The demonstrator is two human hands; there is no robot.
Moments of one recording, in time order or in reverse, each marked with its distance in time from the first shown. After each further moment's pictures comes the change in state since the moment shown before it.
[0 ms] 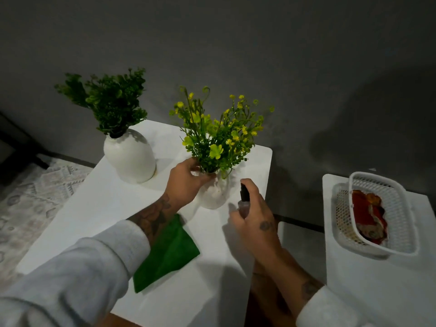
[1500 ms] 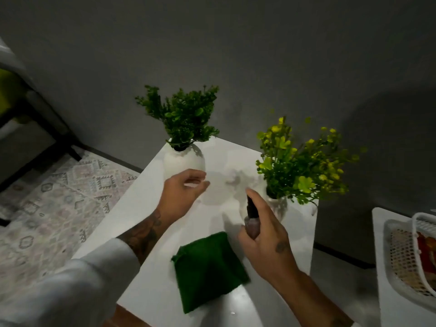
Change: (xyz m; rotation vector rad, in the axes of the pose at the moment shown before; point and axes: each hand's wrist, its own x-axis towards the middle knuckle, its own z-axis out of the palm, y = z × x) left_hand 0.006 -0.085 -0.129 -0.159 0.111 -0.065; right_hand 0.008 -0.097 0.066 0.113 -0.152 -0.203
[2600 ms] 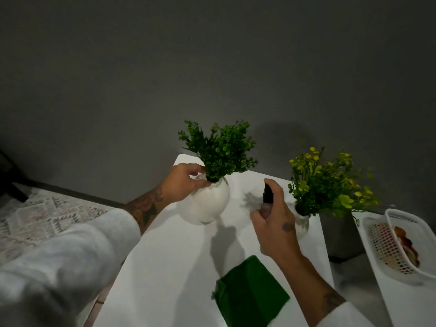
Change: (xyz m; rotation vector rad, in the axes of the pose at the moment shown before) left_hand 0.123 -0.014 -0.111 0.118 -0.373 0.193; right_hand 0.072 -0.082 0.082 -0.128 0.352 0.203
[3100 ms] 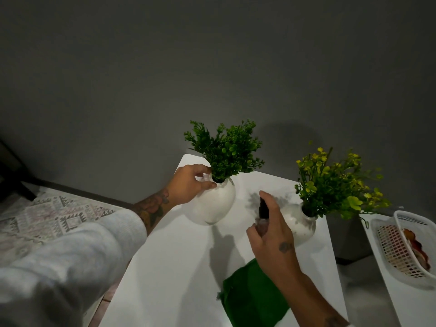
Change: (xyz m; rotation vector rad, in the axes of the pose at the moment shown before) left_hand 0.000 -0.008 0.001 0.075 0.017 0.021; right_hand -0.031 -0.001 0.011 -0.055 -0.057 -0.102
